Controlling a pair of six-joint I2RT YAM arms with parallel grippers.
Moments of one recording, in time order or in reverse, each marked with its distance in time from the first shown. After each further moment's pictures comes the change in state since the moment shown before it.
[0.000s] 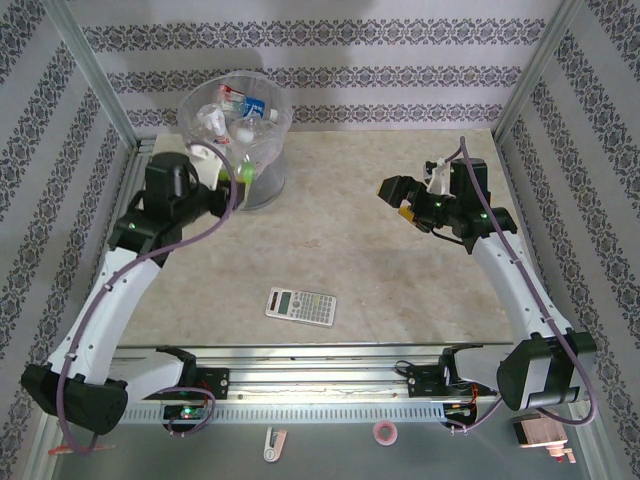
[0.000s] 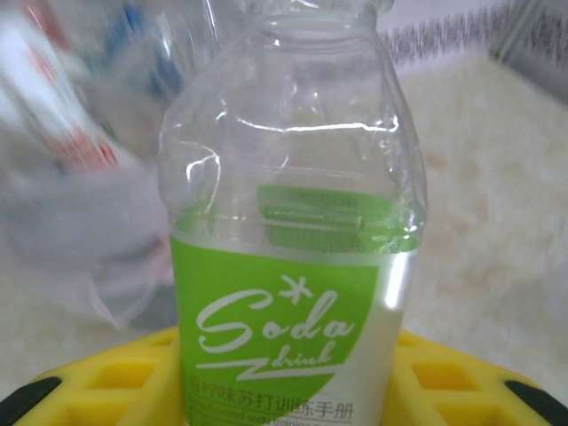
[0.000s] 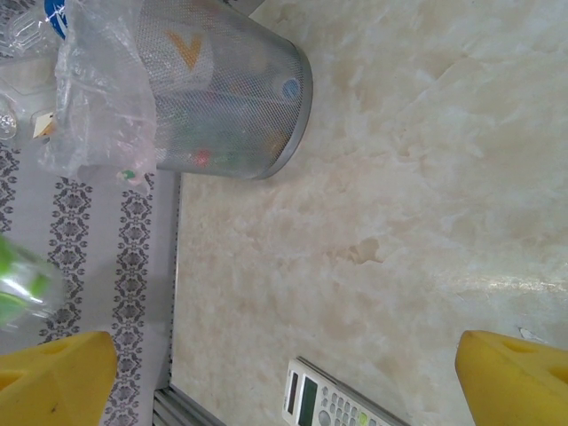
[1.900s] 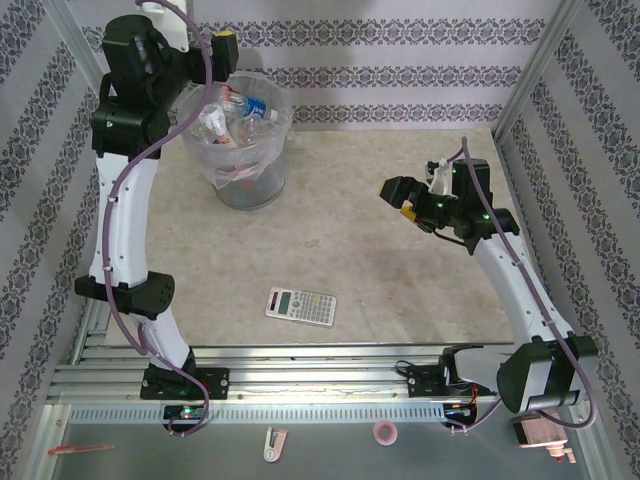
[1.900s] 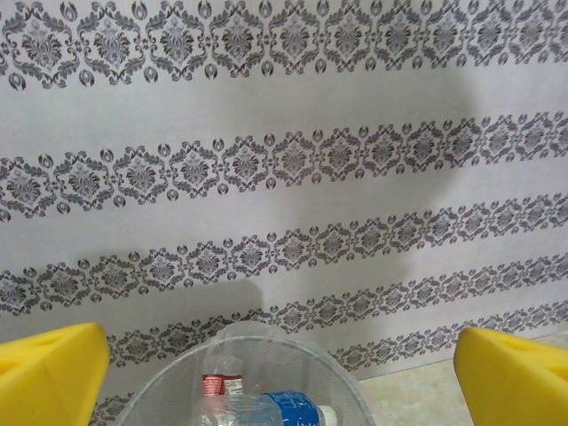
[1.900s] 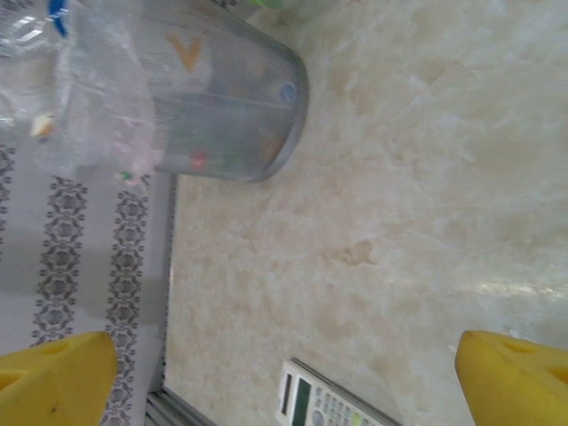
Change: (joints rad) left arm 0.100 0.653 1.205 -0.163 -0.104 -0.029; right arm -0.014 0.001 0.007 -0.029 0.014 -0.025
